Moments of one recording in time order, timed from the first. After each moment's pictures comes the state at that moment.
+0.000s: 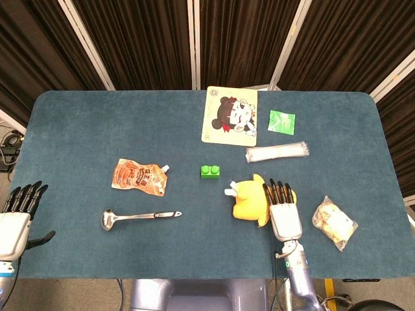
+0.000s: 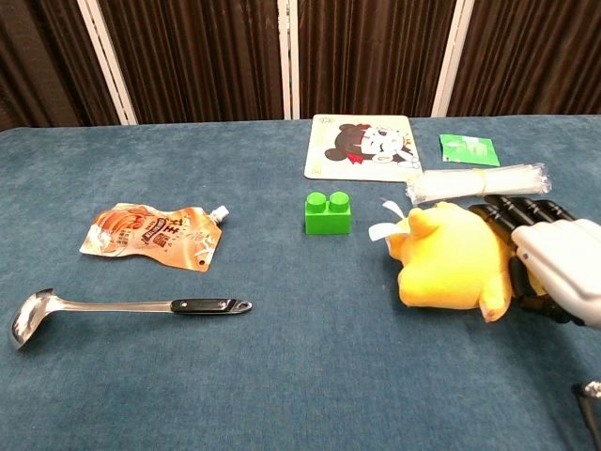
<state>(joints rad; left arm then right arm) -0.08 -1.14 -0.01 -1.66 1.53 1.48 0.10 0.30 -1.87 0.10 -1.23 -1.40 1.35 -0.54</state>
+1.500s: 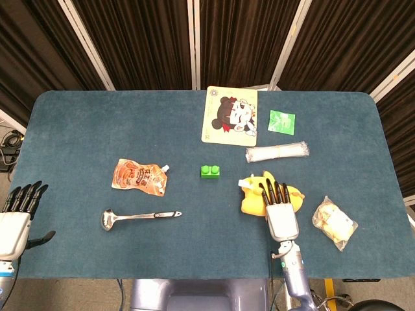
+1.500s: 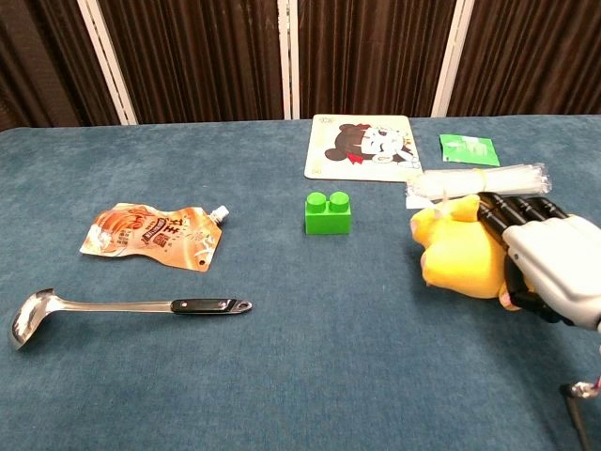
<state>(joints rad) -0.08 -1.14 -0.01 -1.66 1.53 1.48 0.10 0.29 -1.89 0.13 -1.22 -1.38 1.37 -0.63</state>
